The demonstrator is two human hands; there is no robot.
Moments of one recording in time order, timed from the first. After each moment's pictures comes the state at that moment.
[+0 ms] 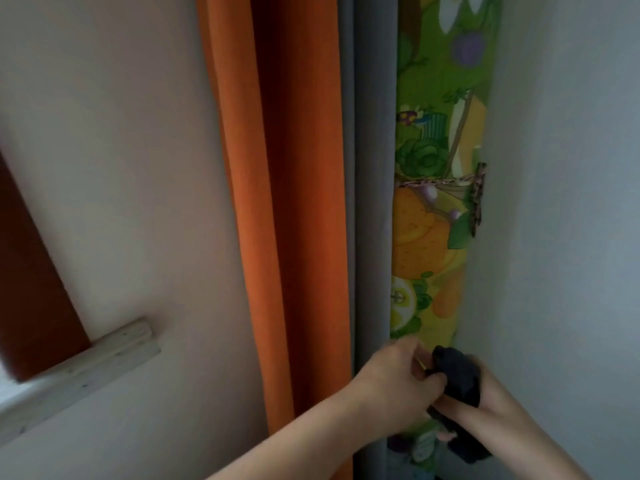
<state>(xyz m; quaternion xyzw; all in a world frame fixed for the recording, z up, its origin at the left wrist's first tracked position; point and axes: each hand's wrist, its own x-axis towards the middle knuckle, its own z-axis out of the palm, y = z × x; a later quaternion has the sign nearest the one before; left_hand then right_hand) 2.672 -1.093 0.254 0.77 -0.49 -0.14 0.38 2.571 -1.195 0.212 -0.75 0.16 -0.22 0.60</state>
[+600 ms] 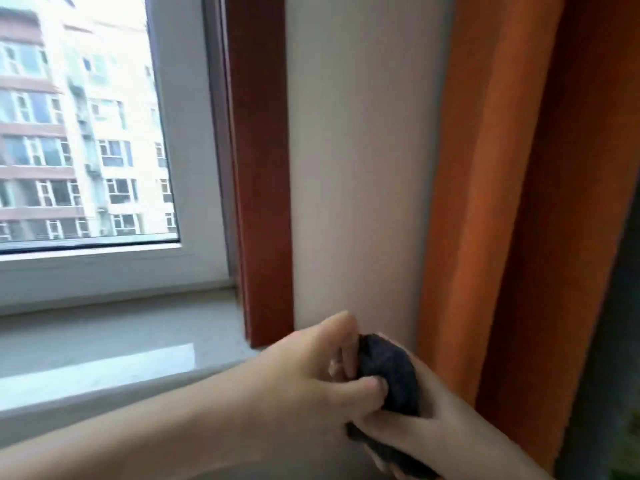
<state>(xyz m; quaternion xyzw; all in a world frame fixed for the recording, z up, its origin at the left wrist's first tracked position) 2.705 -0.864 0.363 0.85 -0.29 -0.04 0.45 2.694 -1.031 0.318 -0.76 -0.22 0.03 0.61</state>
